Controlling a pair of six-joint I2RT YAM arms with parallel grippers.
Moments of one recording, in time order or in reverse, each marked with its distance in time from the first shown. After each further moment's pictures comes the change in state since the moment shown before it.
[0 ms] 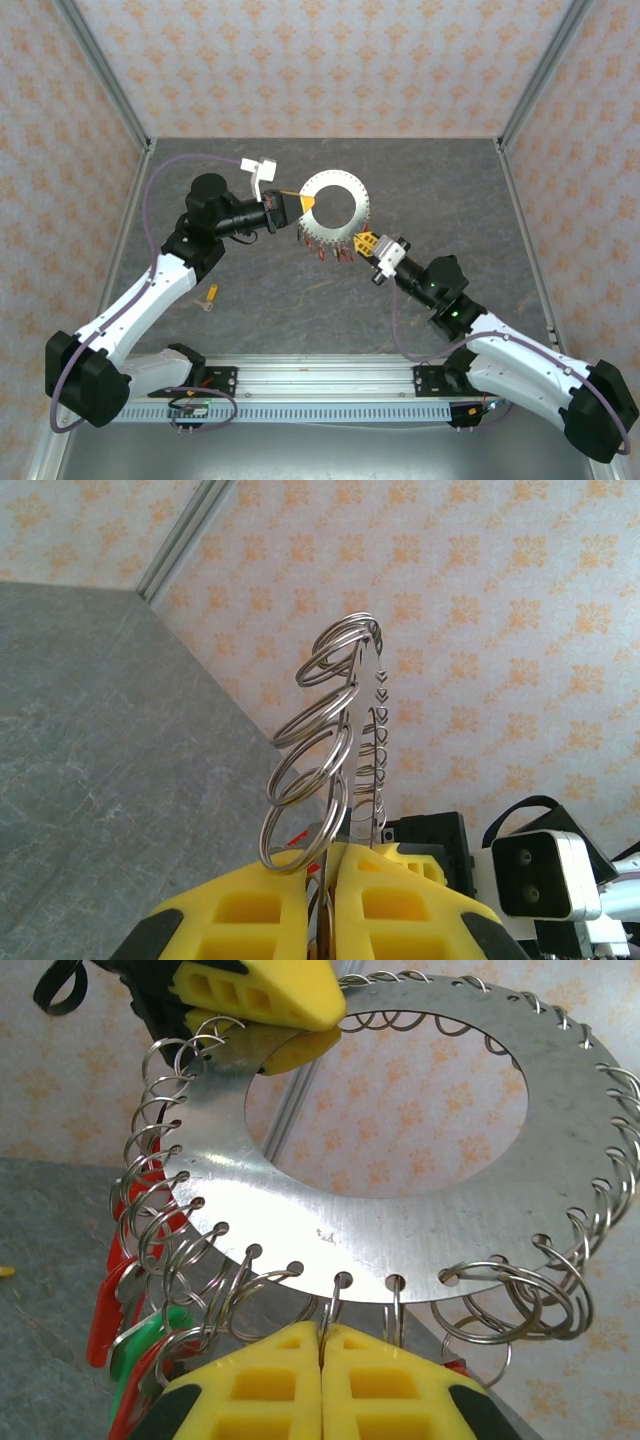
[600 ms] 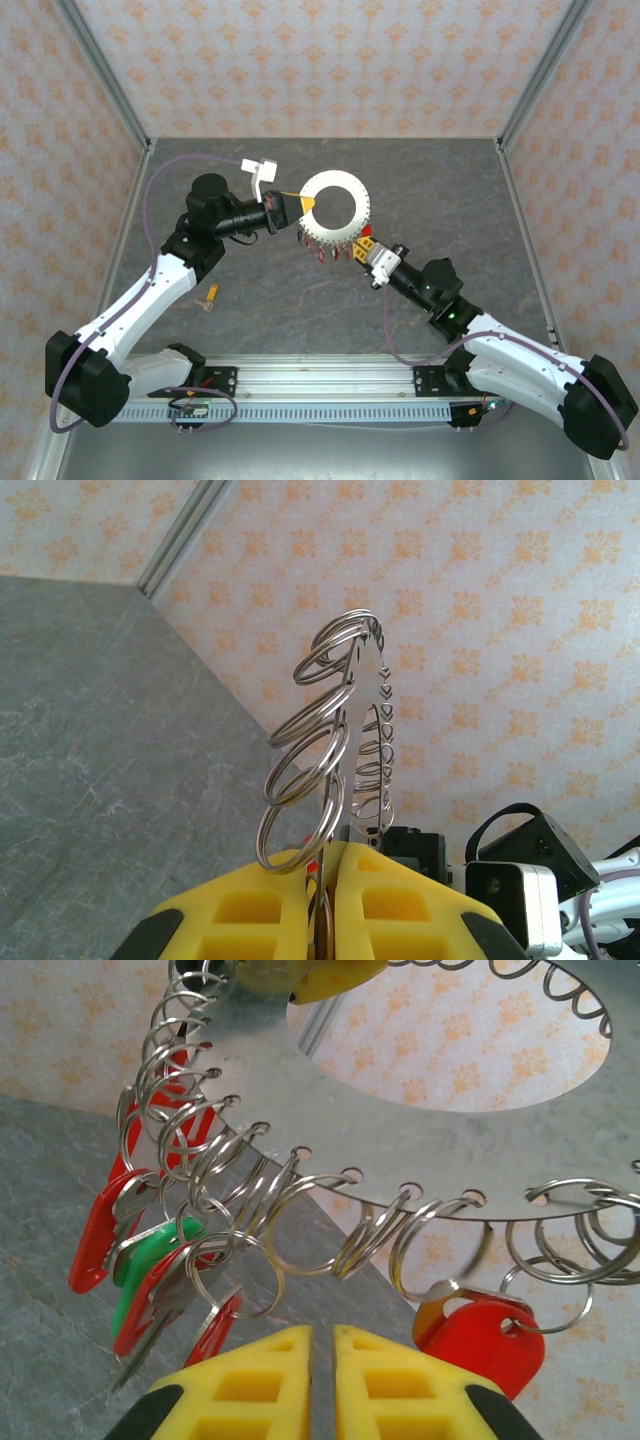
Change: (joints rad) left arm 0.000 0.000 0.000 -0.009 0.000 0.007; right arm 0.007 0.020 -0.040 0.020 0.027 -0.082
